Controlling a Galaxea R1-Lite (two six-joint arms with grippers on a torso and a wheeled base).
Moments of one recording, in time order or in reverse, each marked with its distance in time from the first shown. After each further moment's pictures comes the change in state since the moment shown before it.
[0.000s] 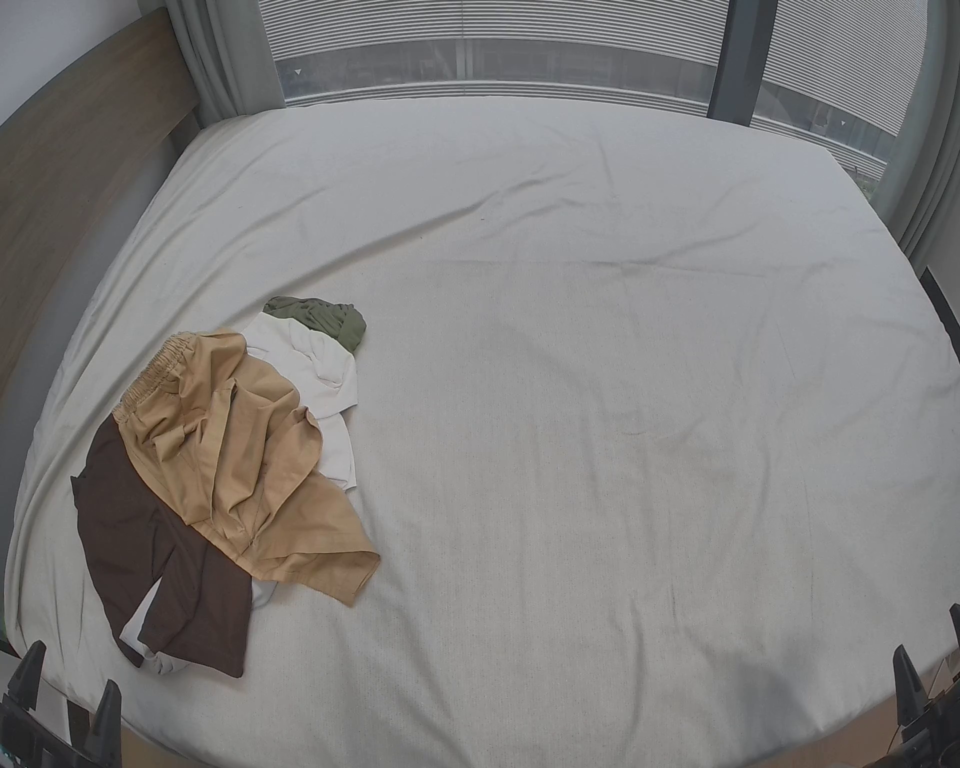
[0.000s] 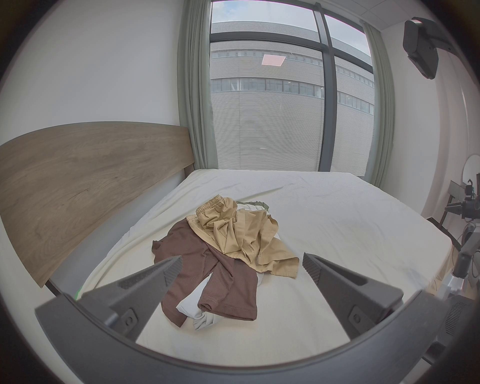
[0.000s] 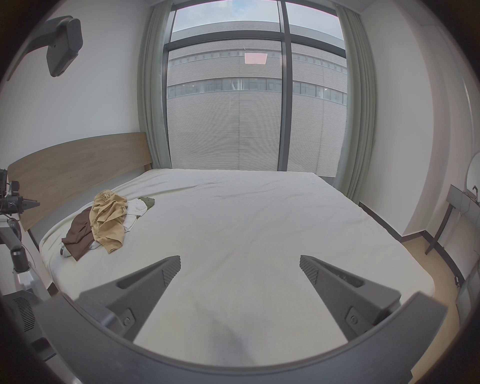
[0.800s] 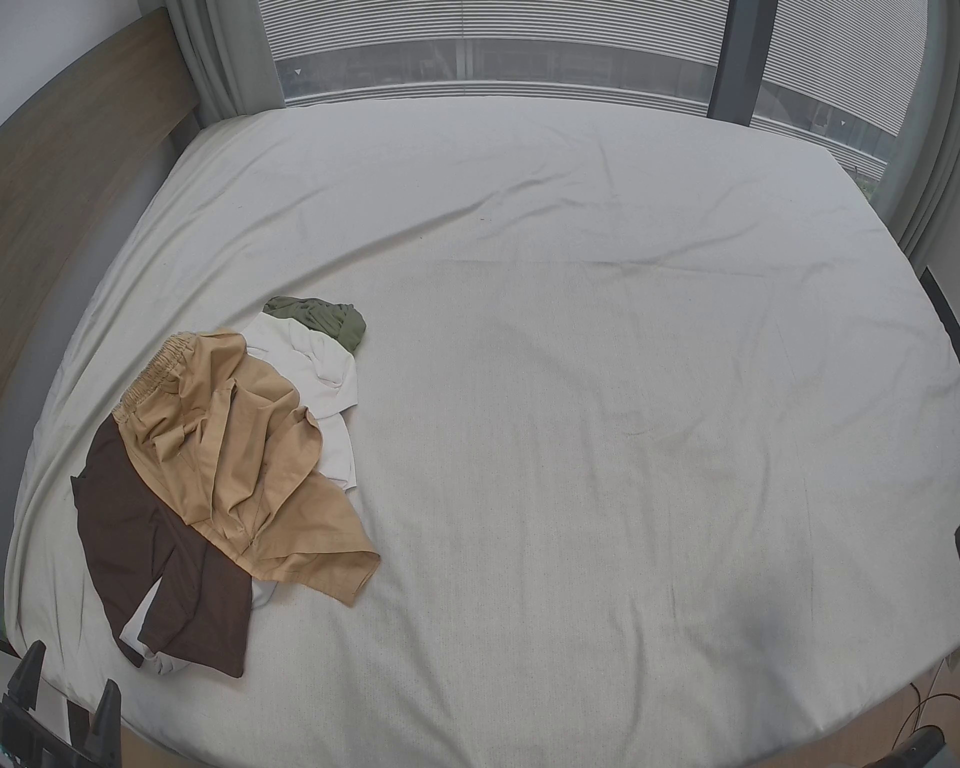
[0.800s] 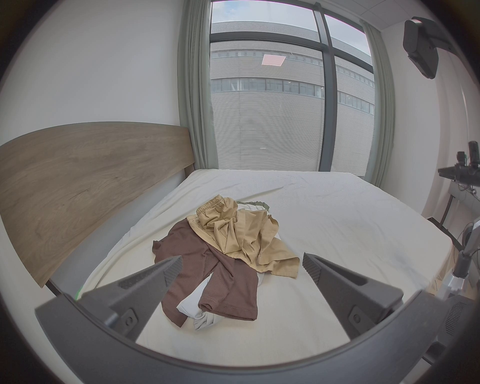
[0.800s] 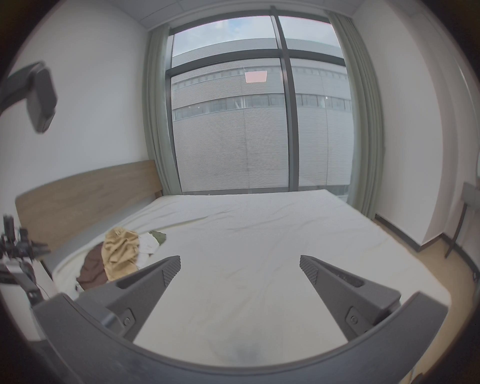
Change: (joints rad) left arm 0.001 0.000 0.000 0.000 0.000 0.000; right arm 0.025 0.422 -0.251 -0.270 0.089 0.111
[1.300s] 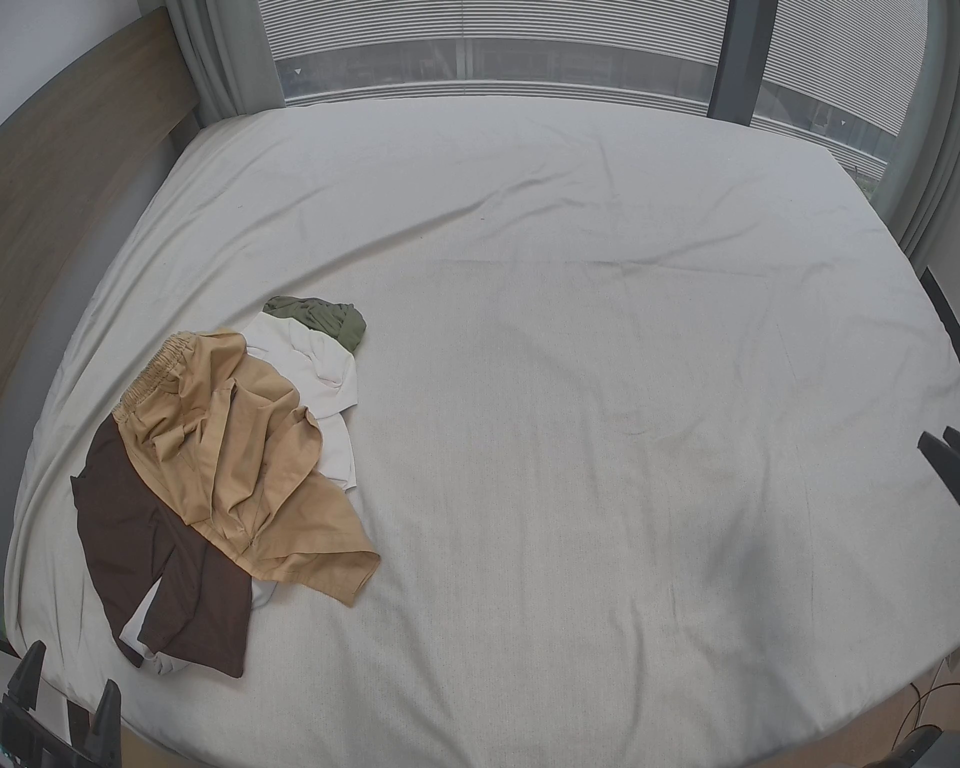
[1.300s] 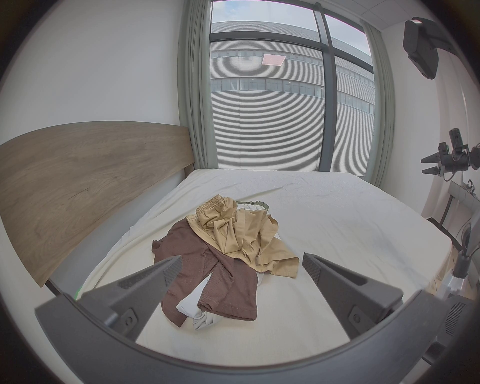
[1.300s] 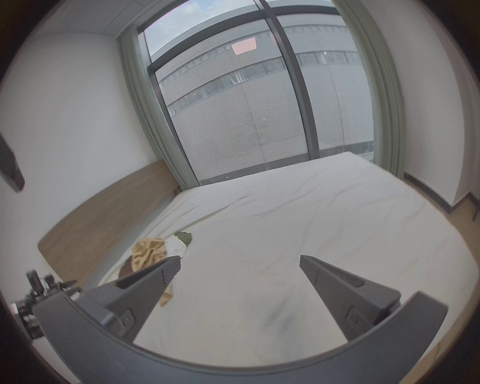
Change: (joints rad) left arm -0.001 0.000 0.000 0.000 0.001 -0.002; right arm 0.114 0.337 -0.199 -0.017 0.068 0.170
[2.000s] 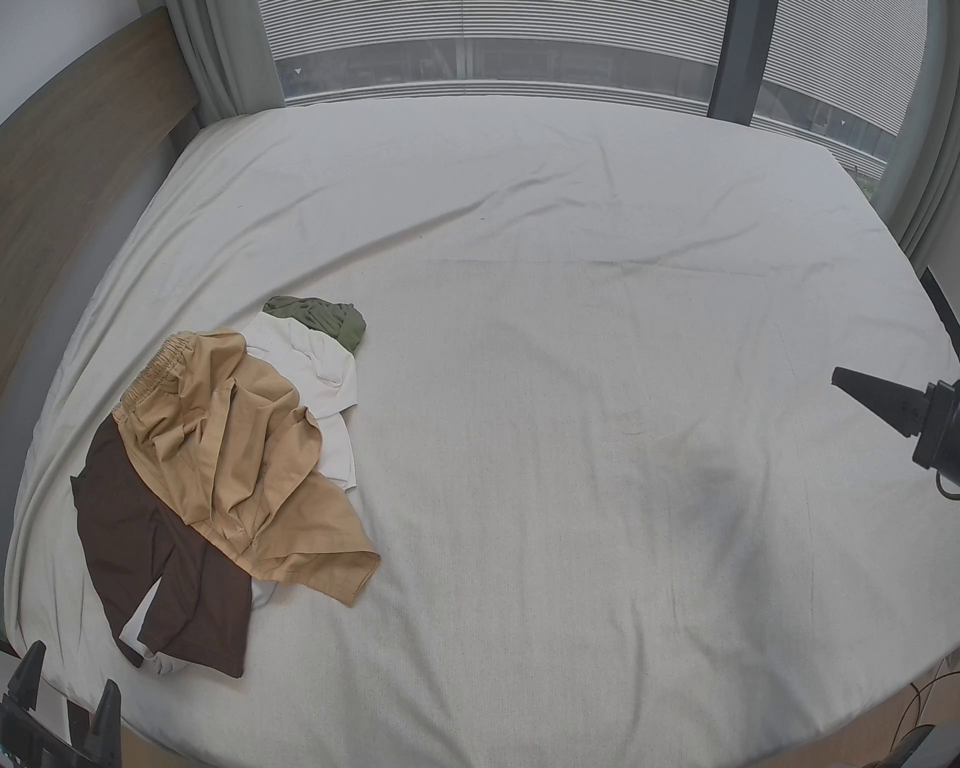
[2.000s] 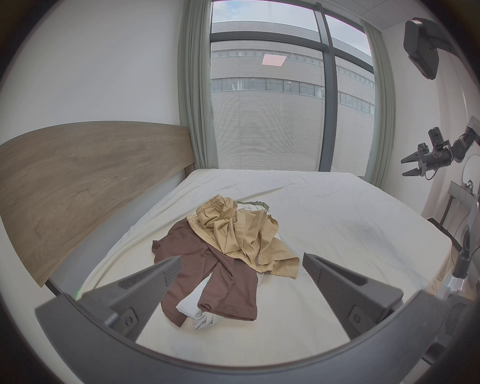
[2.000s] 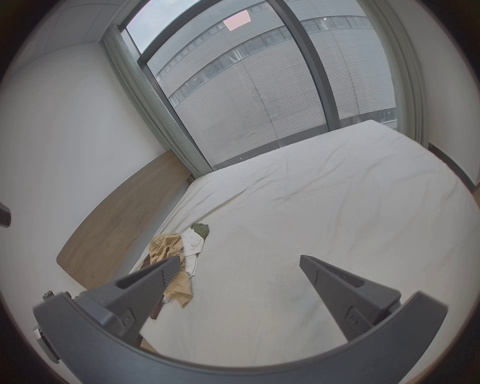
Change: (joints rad) left arm 0.000 0.000 0.000 0.000 0.001 -0.001; right arm 0.086 0.350 -0.167 -0.061 0.058 0.060
